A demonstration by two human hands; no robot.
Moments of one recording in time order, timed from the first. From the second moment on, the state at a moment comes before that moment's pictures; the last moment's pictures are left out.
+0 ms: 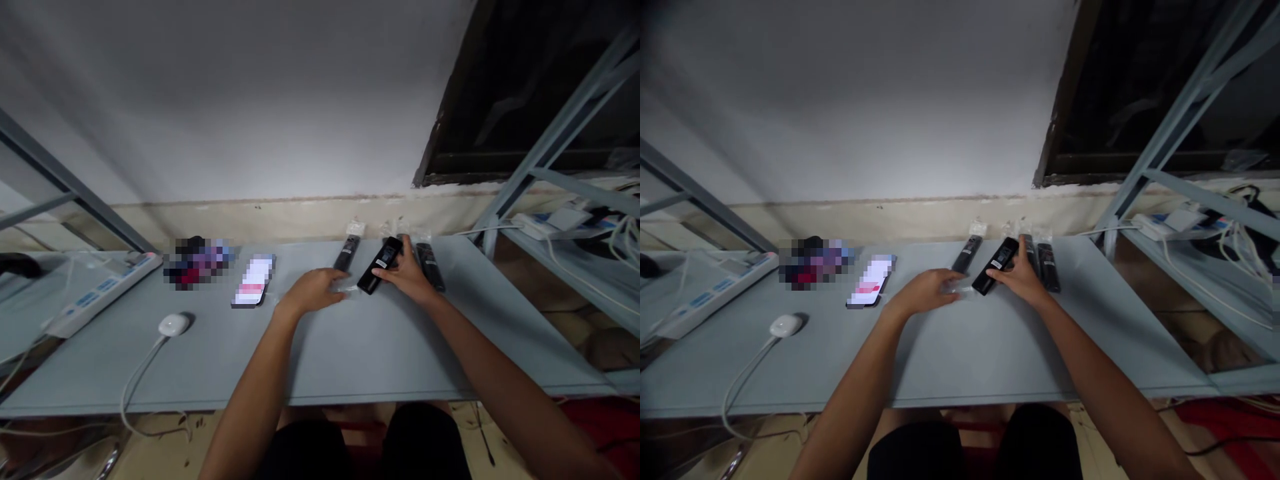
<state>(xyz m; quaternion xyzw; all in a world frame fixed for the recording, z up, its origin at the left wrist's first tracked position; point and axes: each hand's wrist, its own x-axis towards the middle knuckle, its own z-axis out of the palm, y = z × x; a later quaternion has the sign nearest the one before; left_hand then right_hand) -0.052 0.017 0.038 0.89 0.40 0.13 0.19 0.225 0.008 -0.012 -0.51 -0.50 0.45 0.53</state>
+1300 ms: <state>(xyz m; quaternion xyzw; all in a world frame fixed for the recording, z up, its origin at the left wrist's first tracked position) -0.003 -0.014 0.042 0.85 0.48 0.20 0.08 0.186 -0.001 -0.013 -0.47 -0.52 0.42 0.58</state>
